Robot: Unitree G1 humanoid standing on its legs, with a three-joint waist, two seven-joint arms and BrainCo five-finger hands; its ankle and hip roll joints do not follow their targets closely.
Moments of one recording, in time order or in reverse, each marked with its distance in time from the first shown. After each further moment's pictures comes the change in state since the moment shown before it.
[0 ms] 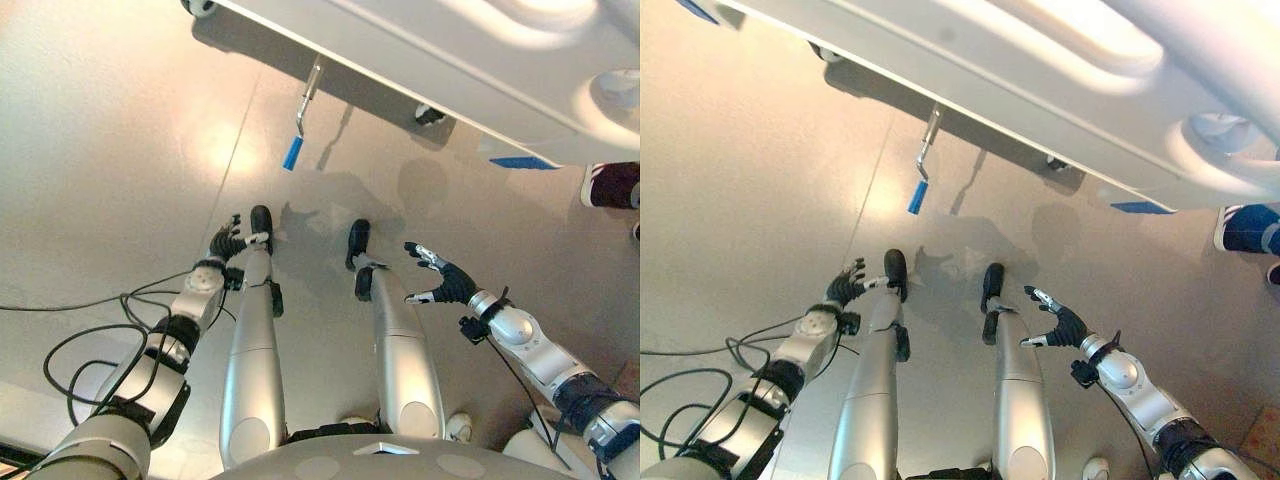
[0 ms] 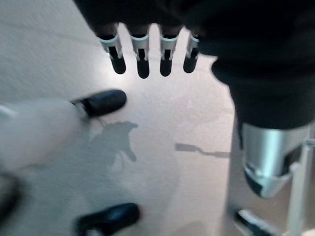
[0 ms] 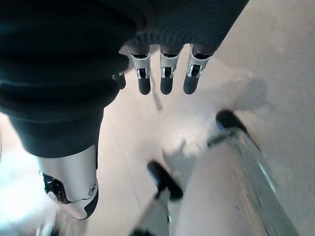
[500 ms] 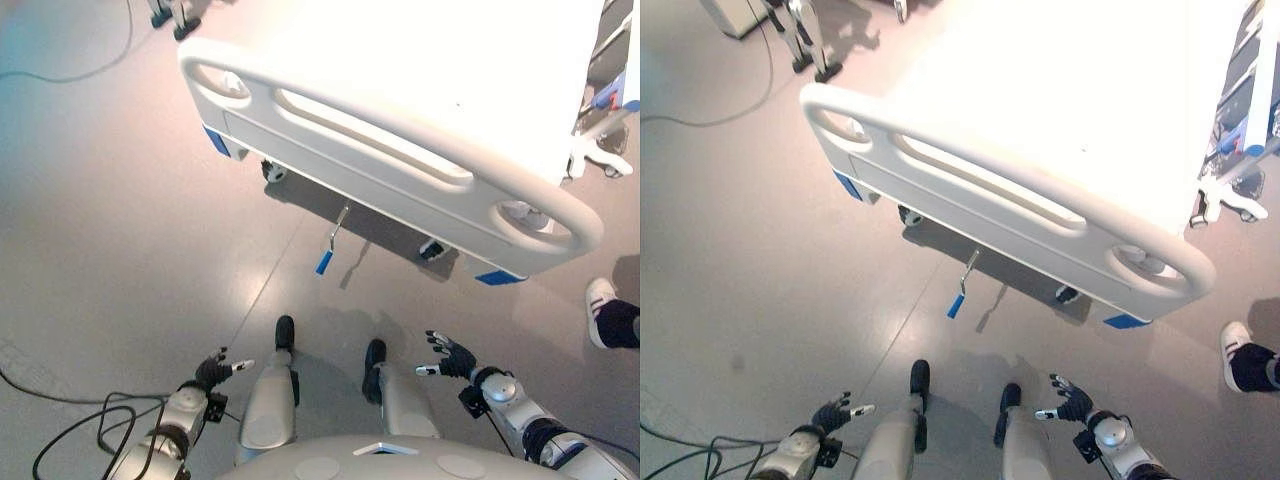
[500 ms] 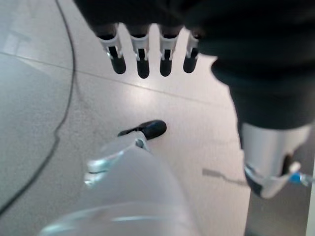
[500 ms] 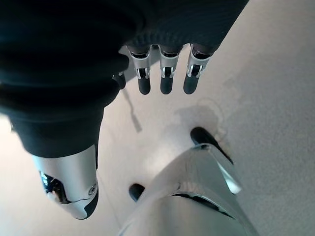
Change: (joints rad) left arm 0.305 -0.110 0.163 0.174 0.107 0.024 -0.082; right arm 0.053 0.245 -0.061 0.592 -0.035 0.096 0.046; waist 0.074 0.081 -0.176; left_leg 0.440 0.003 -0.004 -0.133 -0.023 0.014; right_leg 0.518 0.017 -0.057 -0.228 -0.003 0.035
